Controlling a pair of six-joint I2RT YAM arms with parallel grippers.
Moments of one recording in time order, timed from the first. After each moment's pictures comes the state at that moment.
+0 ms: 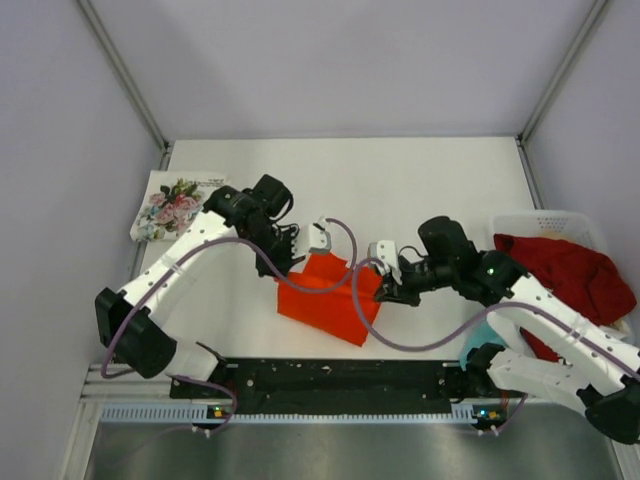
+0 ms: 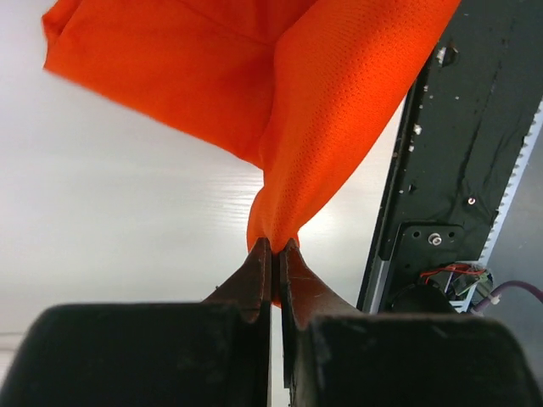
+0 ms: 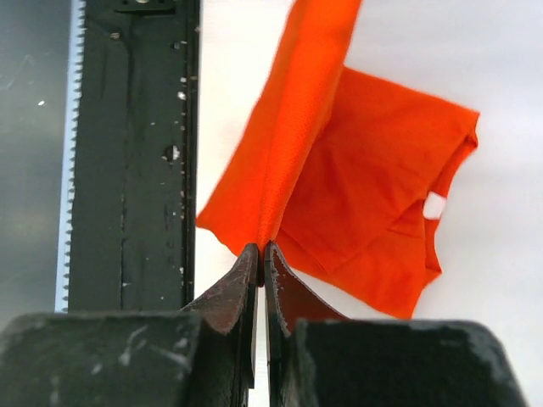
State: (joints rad) left arm -0.58 1.41 1.38 -1.31 0.42 0.85; right arm 0.80 0.93 0.92 -0.70 -0.61 -0.53
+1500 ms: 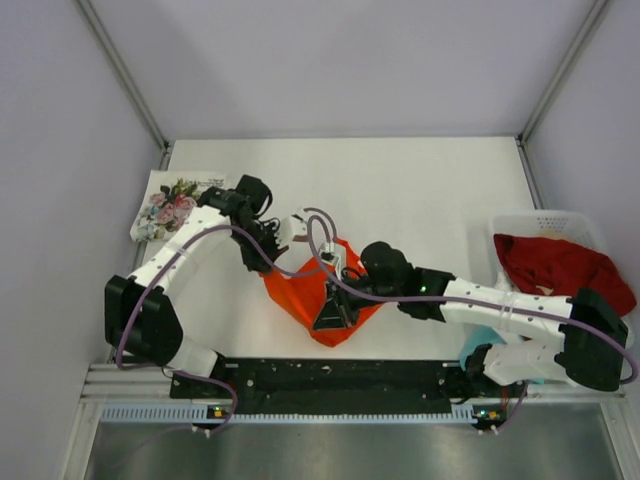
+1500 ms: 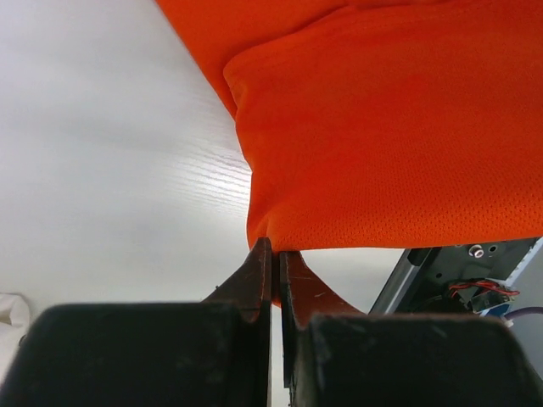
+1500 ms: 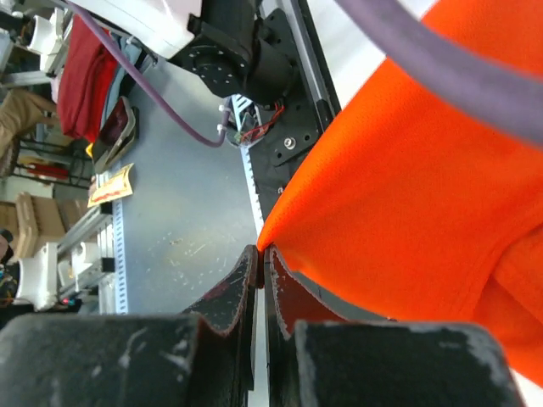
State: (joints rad) left arm -0.38 1.48 1.29 -1.20 0.38 0.83; right arm 1.07 1.24 0.82 -0.05 -0.56 0.50
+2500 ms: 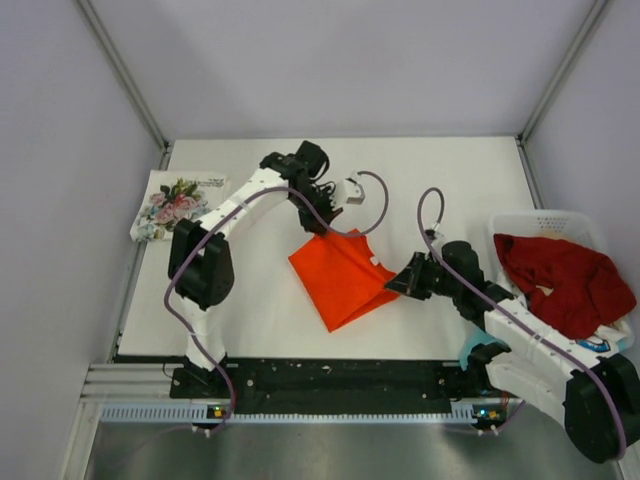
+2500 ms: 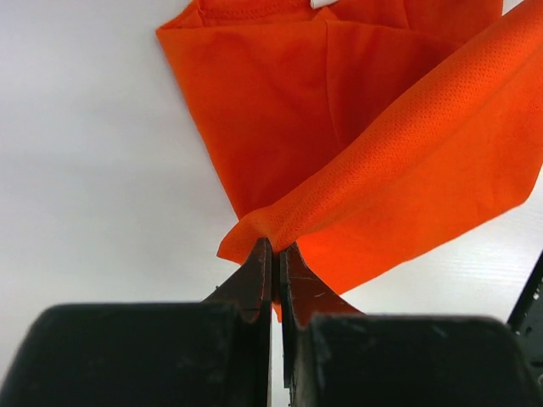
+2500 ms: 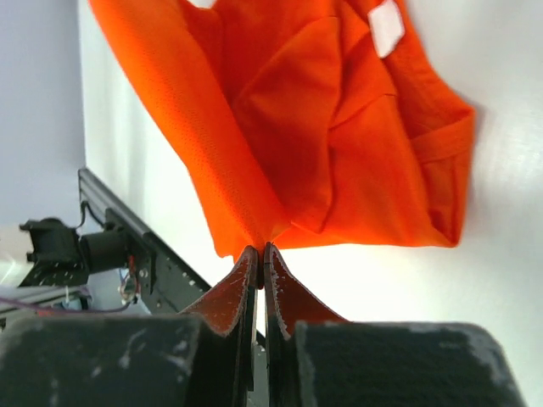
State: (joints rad) left arm -0.52 1.93 1.75 -1.08 0.47 0.75; right arm 0.46 0.92 0.38 -0.02 -0.43 0.77
